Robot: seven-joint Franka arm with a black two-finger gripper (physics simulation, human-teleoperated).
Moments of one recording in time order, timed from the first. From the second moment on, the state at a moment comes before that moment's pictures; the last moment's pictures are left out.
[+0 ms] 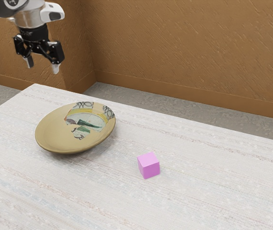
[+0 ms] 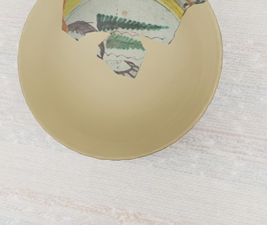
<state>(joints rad) -0.16 -0.10 0.21 -1.61 0.17 1.57 -0.11</state>
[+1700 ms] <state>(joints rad) -0.19 0.43 -0.09 -1.77 0.03 2.16 0.26</state>
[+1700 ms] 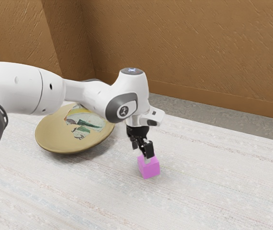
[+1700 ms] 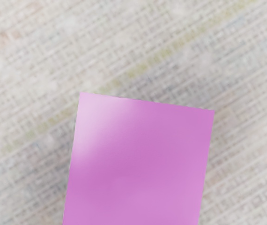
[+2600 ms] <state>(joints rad) -0.20 0.53 -0.10 -1.72 0.04 2.19 0.34</state>
